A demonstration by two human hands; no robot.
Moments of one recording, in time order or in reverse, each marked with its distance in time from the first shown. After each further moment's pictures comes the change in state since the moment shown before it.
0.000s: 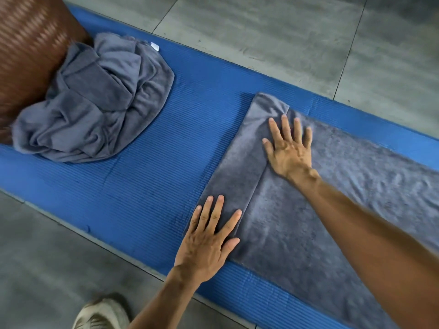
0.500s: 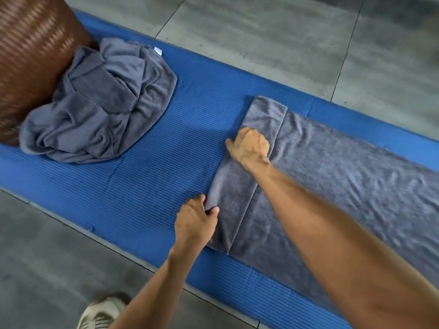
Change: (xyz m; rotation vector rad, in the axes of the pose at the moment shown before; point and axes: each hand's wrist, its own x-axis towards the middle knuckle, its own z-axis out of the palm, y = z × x) left_hand 0.034 -0.016 -0.039 -0.600 0.053 -0.658; right_hand 0.006 -0.111 -0.038 0.274 -0.022 0.185
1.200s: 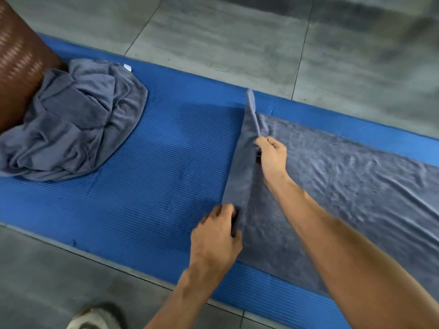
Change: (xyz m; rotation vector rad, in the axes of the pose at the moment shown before) left_hand -0.081 0.071 0.004 0.162 -0.053 0.411; right_hand -0.043 0.111 -0.023 1.329 0.219 0.266
